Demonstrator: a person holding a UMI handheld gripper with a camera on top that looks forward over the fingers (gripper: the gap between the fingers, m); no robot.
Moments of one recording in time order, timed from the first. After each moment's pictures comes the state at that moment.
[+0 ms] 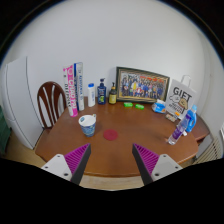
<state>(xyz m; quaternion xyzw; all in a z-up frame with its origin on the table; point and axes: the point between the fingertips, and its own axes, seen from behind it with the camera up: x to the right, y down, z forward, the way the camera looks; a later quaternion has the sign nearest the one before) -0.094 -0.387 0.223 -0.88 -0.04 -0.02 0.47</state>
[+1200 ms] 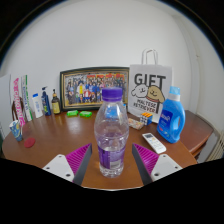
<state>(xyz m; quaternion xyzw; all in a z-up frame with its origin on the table) 0.326 -0.189 0.091 -0.83 0.01 -0.01 0.56</state>
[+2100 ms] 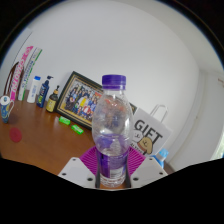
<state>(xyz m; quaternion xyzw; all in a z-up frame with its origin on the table) 0.268 -0.142 0.222 -0.75 -0.13 -0.24 0.60</state>
